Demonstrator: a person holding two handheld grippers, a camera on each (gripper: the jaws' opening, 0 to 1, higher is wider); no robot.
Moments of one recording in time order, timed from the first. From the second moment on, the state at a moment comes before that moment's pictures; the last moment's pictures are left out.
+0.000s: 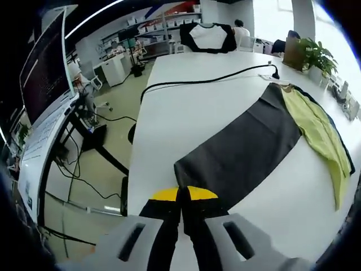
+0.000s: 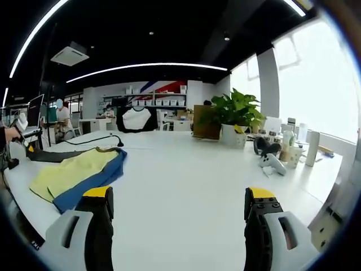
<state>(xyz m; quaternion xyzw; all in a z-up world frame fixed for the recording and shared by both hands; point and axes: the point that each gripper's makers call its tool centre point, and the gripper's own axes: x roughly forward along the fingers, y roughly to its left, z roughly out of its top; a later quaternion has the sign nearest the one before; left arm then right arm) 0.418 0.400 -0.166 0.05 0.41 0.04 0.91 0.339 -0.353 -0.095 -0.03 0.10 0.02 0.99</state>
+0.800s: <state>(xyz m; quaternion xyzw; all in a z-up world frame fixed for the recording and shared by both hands) 0.415 0.411 -0.156 0.17 0.38 0.07 0.91 0.340 -0.350 -0.097 -0.03 0.10 0.03 0.99</state>
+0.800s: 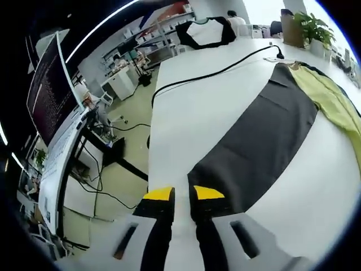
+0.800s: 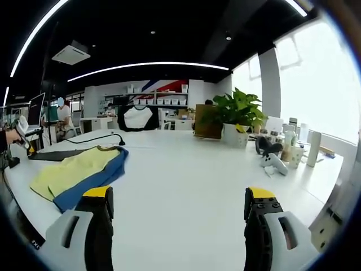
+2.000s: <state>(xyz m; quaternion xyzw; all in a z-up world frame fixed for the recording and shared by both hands) 0.405 0.321 -0.095 0.09 0.21 0.01 0.97 0.336 -0.349 -0.083 -0.03 0.09 0.02 1.00</state>
